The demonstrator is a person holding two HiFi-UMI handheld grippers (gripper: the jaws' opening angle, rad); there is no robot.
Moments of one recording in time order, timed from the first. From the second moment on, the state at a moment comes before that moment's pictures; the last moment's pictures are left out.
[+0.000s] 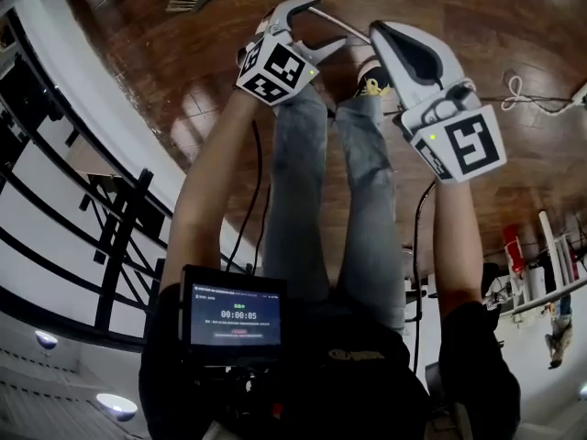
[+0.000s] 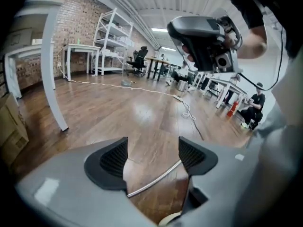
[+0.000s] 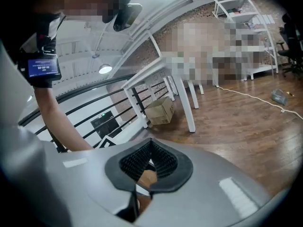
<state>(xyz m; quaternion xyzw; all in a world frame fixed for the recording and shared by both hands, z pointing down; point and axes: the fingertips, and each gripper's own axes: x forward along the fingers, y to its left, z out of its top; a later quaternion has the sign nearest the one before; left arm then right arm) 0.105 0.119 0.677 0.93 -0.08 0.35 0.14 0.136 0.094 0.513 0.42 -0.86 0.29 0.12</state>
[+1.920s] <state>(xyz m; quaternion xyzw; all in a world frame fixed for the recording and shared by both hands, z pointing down) -0.029 -0.070 0.667 0.90 -0.30 0.30 0.10 0.110 -0.070 0.480 0.49 -0.83 0.25 -0.03</state>
